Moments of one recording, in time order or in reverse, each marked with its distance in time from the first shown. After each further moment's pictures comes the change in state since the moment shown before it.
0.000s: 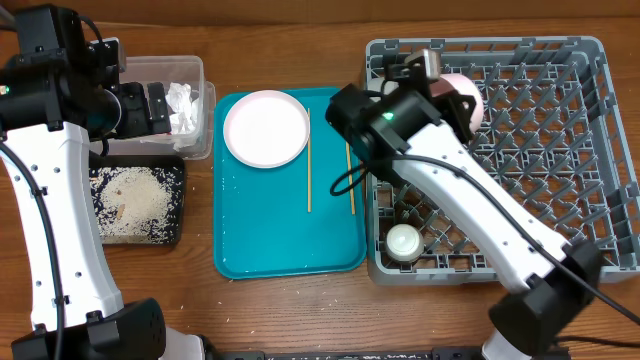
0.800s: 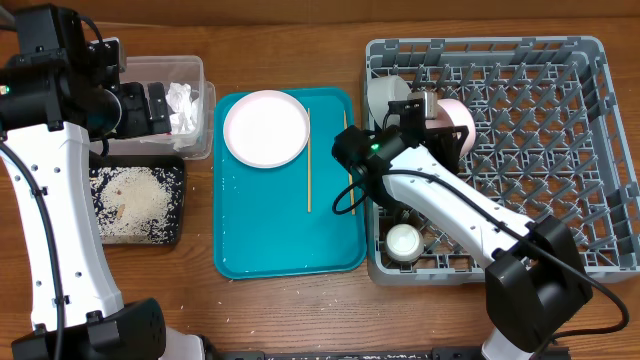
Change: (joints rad) left arm -0.001 0.000 0.000 0.000 0.000 0.000; right arm -0.012 0.020 -0.408 0.304 0.121 0.232
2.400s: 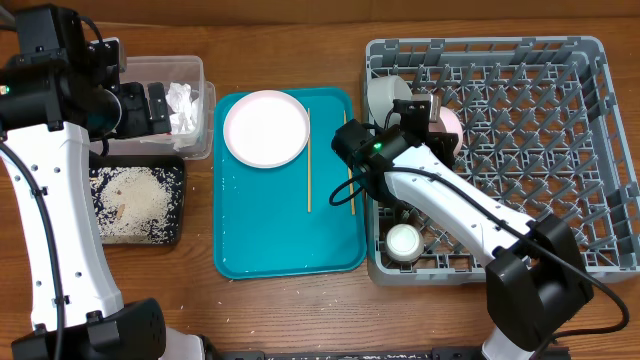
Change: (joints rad) left arm 0.000 0.000 0.000 0.000 0.000 0.000; right arm -0.014 0.000 -0.011 0.115 -0.169 0.014
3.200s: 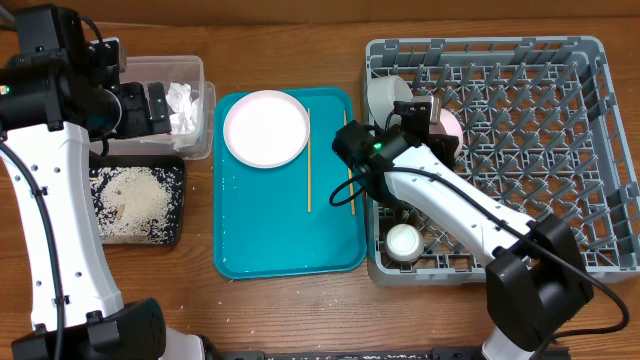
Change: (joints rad) left arm 0.000 0.000 0.000 0.000 0.000 0.000; right arm 0.000 0.000 -0.001 -0.023 -0.005 -0.009
